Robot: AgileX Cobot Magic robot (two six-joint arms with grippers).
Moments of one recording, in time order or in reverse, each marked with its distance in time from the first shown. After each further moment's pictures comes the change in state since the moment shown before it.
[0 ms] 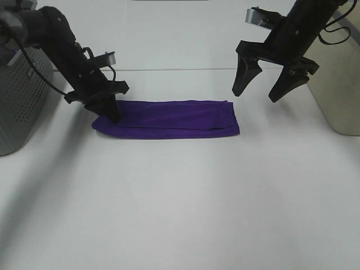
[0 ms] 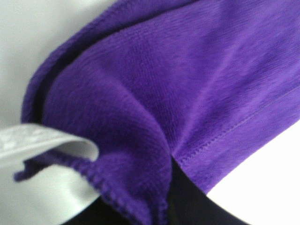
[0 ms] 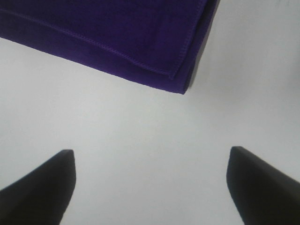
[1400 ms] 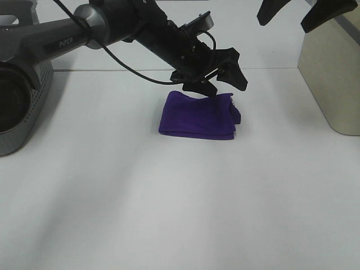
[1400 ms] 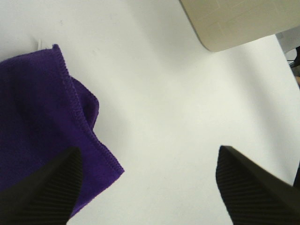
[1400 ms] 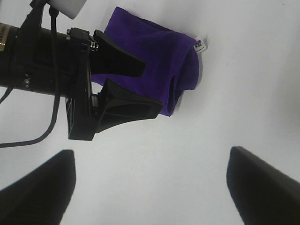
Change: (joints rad) left arm -0.337 0.045 -0.217 -0.356 -0.243 -0.010; right arm 0.000 -0.340 0.000 -0.060 0.004 0.050
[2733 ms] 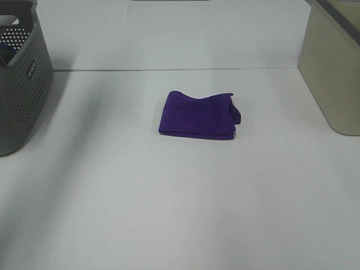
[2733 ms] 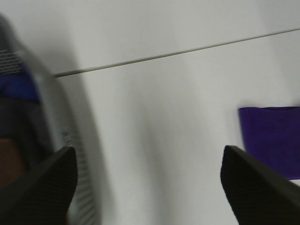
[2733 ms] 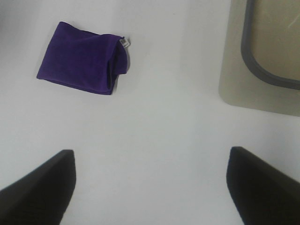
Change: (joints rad) left arm 0.343 -0.605 0.150 0.810 0.253 -0.316; right arm 0.000 -0.558 0.307 -0.279 0.003 0.168
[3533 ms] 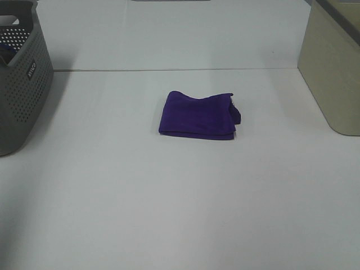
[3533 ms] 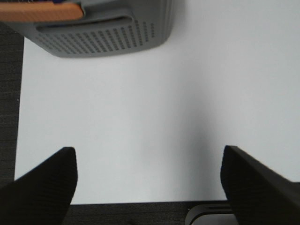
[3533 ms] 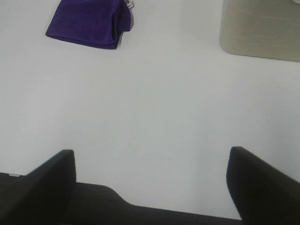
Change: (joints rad) left arm 0.323 -1.149 1.257 -0.042 -0.024 0.197; right arm 0.000 -0.599 0.491 0.011 0.001 0.016
